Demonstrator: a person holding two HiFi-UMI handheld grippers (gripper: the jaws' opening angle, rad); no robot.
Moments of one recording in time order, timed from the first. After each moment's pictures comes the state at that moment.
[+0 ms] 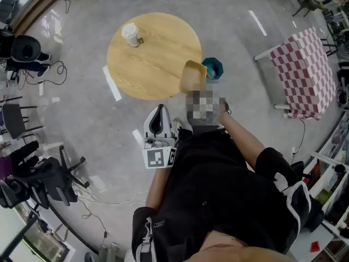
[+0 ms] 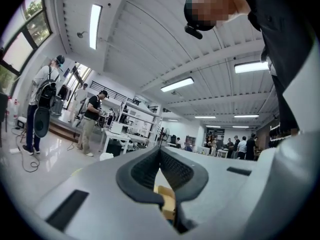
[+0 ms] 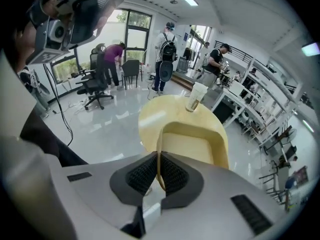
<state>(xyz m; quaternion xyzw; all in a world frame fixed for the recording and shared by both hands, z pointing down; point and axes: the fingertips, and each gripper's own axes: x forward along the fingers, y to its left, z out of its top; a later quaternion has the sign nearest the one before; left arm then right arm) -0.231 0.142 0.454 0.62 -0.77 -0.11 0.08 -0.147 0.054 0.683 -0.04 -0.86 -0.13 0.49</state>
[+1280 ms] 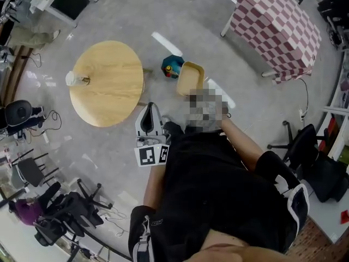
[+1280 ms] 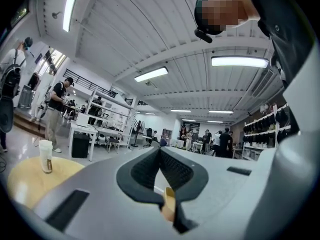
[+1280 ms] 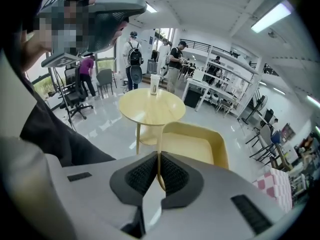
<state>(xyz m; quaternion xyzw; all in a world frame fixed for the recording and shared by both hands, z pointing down) 0.024 -0.037 0.434 0.72 -0.68 -0.07 0.08 0.138 -0.069 0.654 0.10 -0.88 -0.04 0.46</state>
